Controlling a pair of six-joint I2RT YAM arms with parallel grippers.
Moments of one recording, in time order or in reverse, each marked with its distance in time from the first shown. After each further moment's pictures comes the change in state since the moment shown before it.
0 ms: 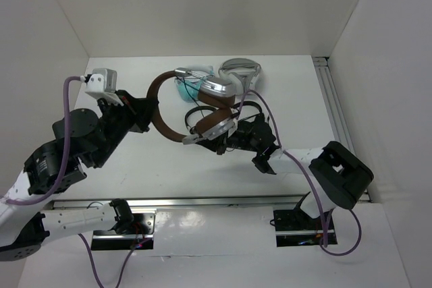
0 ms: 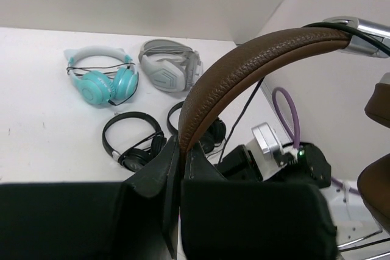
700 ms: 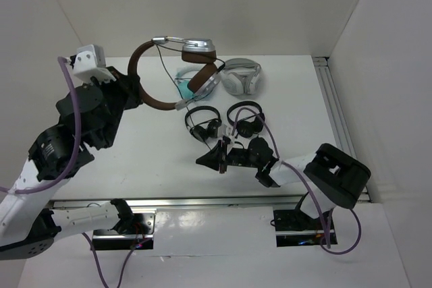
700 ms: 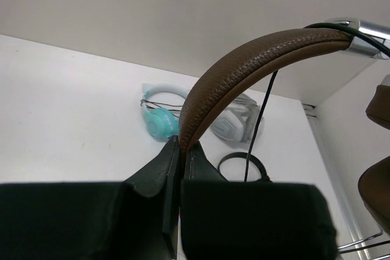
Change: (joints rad) left arm 0.119 0.143 0.167 -0.016 -0.221 0.031; right arm 0.085 0.029 -0.165 0.031 0.066 0.027
